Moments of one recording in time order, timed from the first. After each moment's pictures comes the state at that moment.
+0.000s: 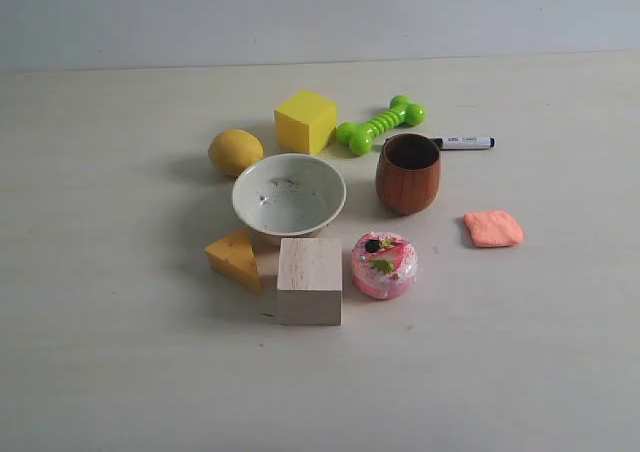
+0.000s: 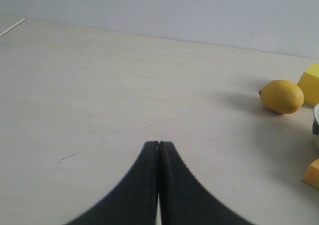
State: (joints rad) left arm 0.00 0.01 0.00 0.02 0.37 -0.14; right arm -0.13 0.01 0.00 0.12 0.35 -0.05
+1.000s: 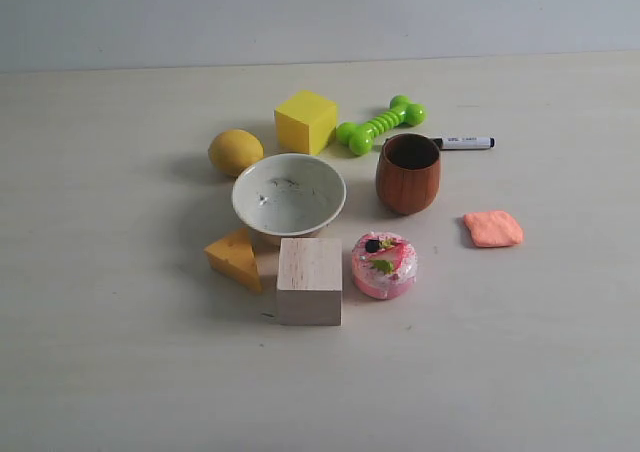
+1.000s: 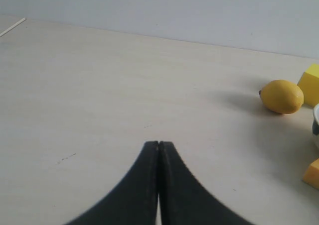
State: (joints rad) left arm 0.00 0.01 0.00 0.02 0.37 -0.14; right arm -0.13 0.01 0.00 0.12 0.35 -0.05
